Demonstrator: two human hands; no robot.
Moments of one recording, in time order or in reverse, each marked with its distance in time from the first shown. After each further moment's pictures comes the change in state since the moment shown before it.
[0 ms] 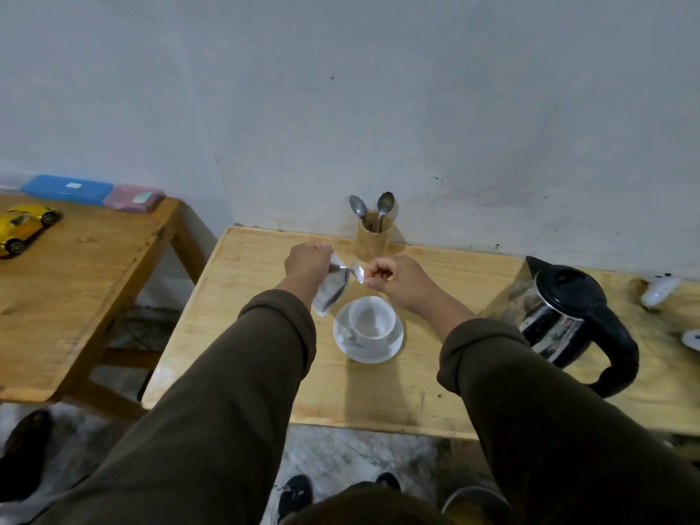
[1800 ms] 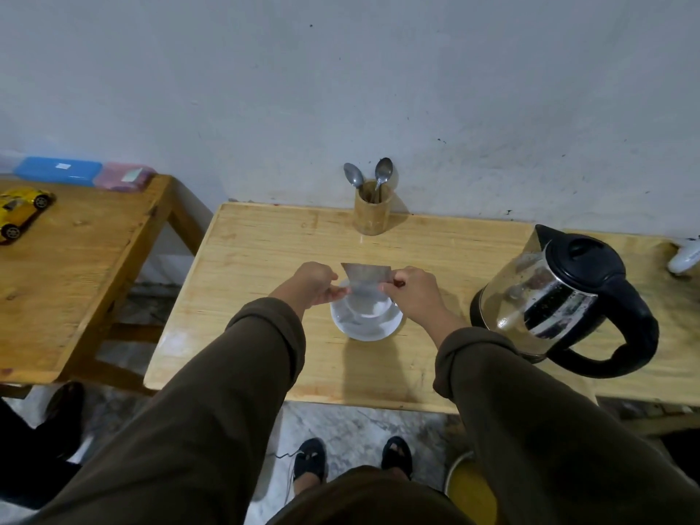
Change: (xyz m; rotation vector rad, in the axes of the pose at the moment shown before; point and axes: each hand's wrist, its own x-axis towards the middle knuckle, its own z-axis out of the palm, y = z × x) left_hand -0.009 -0.039 0.027 -0.050 -0.318 -0.297; right_hand -0.013 0.070 0.022 -0.112 0.084 0.297
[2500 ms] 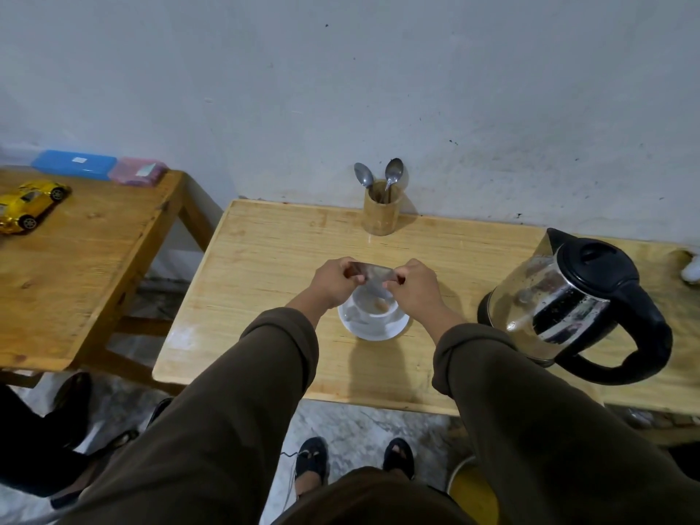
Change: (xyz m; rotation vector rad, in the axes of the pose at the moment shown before) left_hand 0.008 -0.018 0.007 0.432 0.028 0.449; right_hand 0.013 -0.005 0.013 0.005 0.063 -0.046
